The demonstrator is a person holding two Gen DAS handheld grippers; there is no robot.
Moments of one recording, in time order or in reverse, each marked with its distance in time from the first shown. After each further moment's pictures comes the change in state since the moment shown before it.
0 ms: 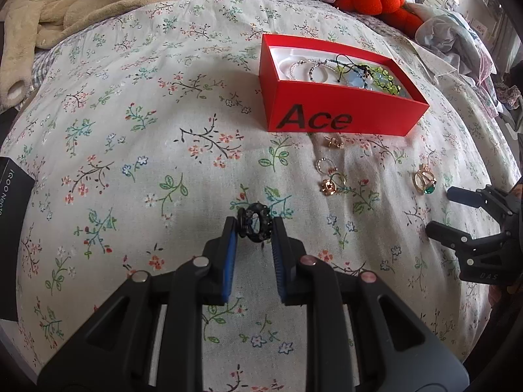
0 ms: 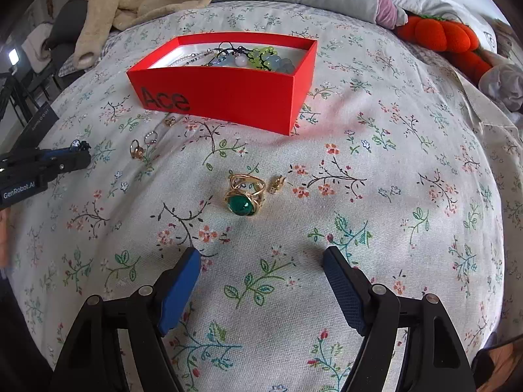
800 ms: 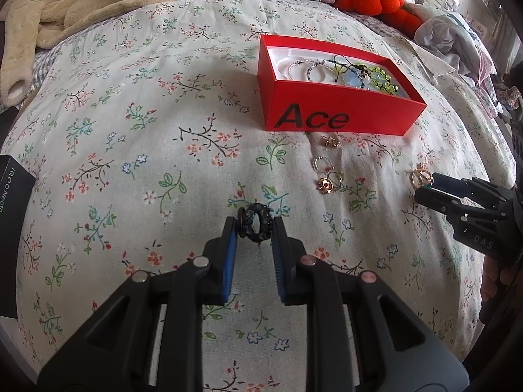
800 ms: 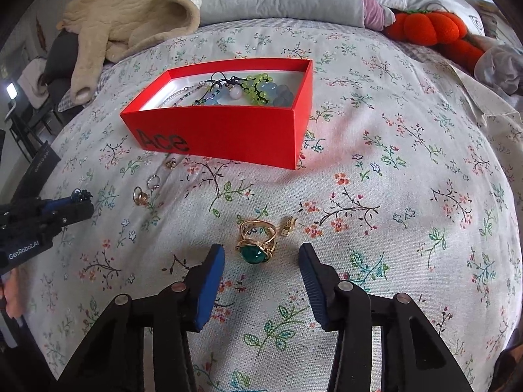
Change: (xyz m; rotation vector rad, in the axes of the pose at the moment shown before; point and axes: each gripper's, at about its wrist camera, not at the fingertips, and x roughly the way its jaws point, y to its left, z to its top) left arm -0.002 -0.002 -0.002 -0.001 0.001 0.001; right arm 0.002 -0.003 0.015 0.103 -0.089 0.046
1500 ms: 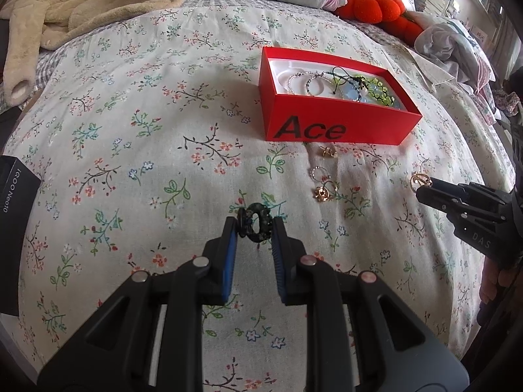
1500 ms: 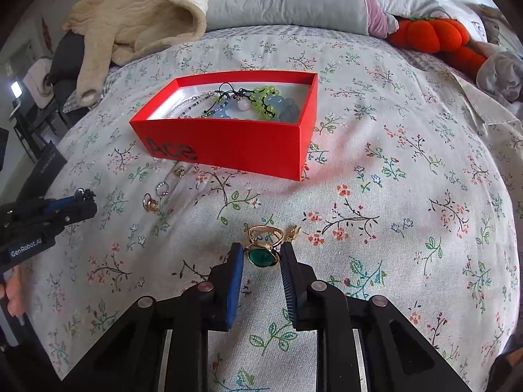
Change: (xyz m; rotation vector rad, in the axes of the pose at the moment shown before) left arm -0.010 0.001 0.003 -0.016 -0.028 -0.005; right arm -0.012 0.004 0.005 -0.015 -0.028 0.010
